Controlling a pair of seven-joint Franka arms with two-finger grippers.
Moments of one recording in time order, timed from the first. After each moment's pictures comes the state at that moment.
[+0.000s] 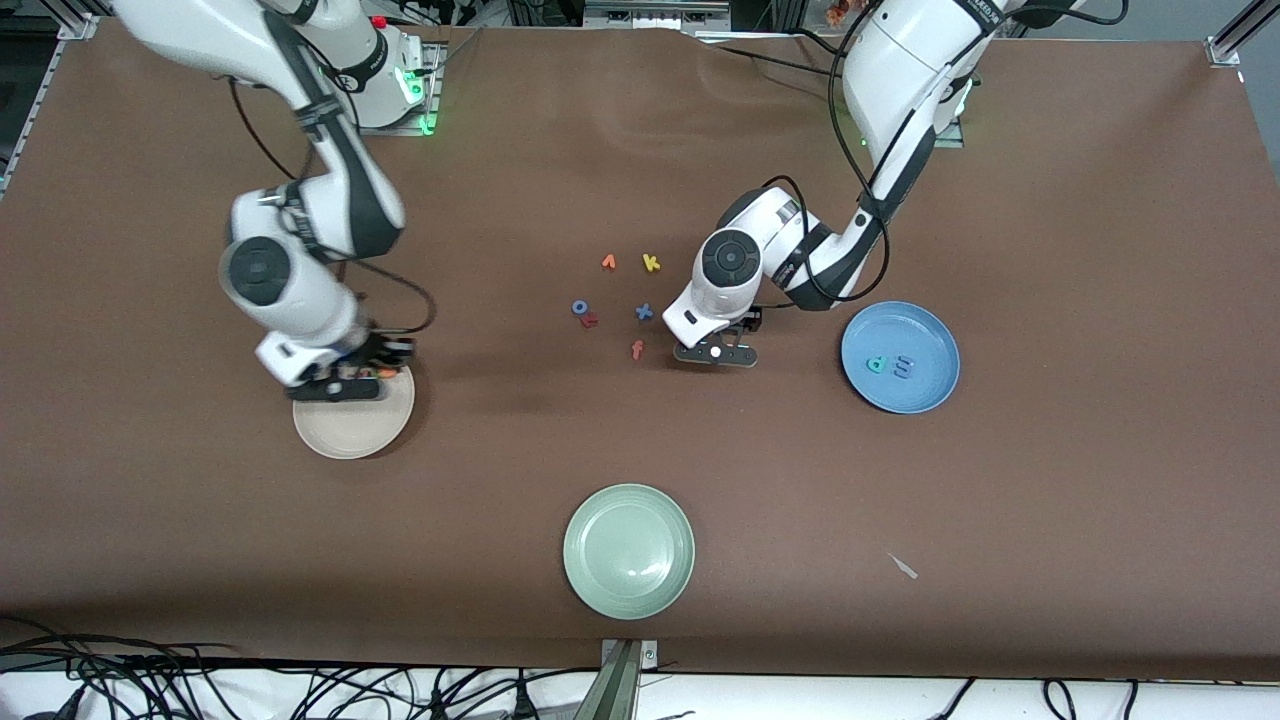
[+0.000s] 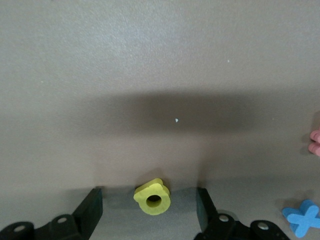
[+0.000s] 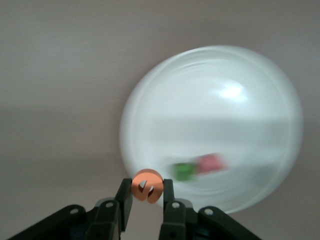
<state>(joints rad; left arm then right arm) -0.45 0.68 -0.25 -1.81 0.11 2.34 -0.66 0.16 0.35 0.01 -2.01 -0.06 2.35 0.11</state>
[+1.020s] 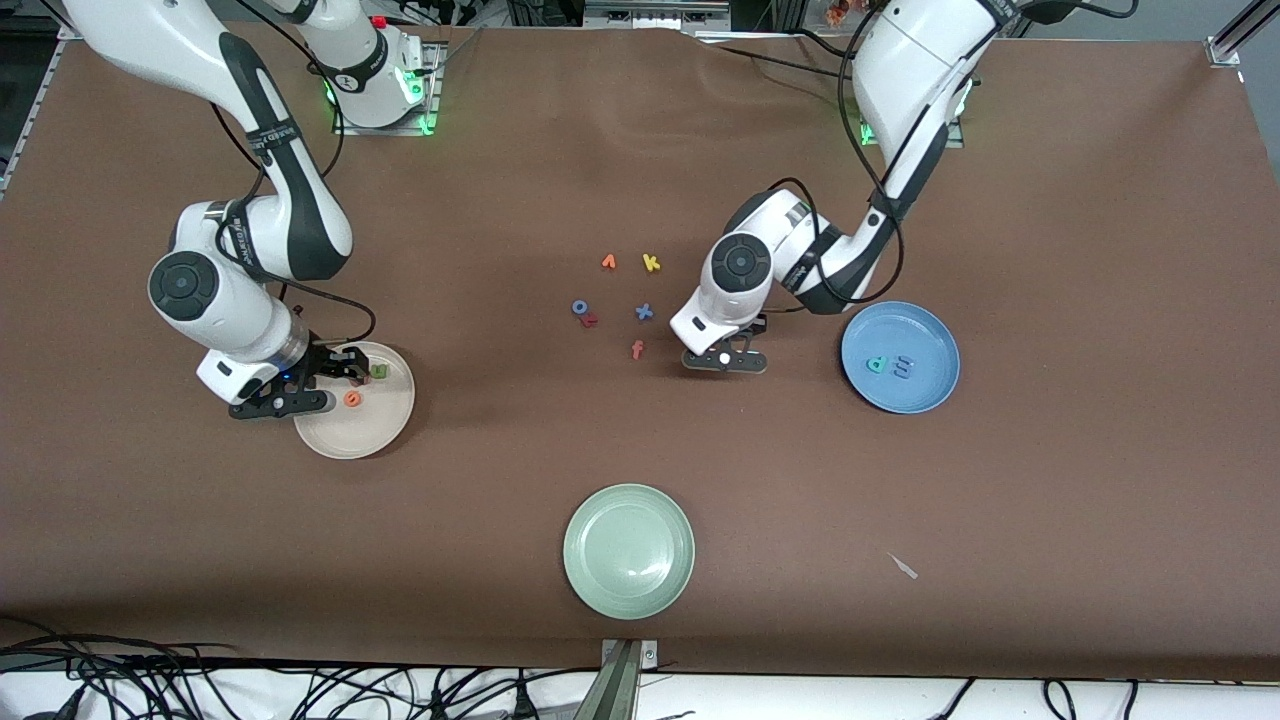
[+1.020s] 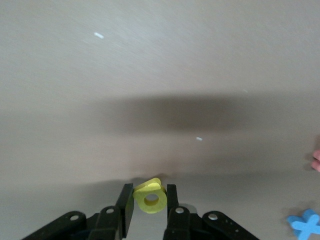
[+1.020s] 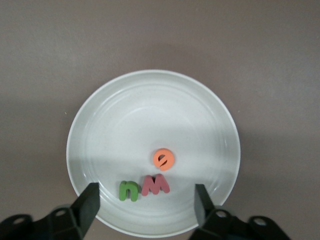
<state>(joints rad) -0.40 0.64 -0.25 -1.79 0.11 2.27 -0.62 0.14 0.38 -0.03 -1.98 -0.04 2.40 -0.01</state>
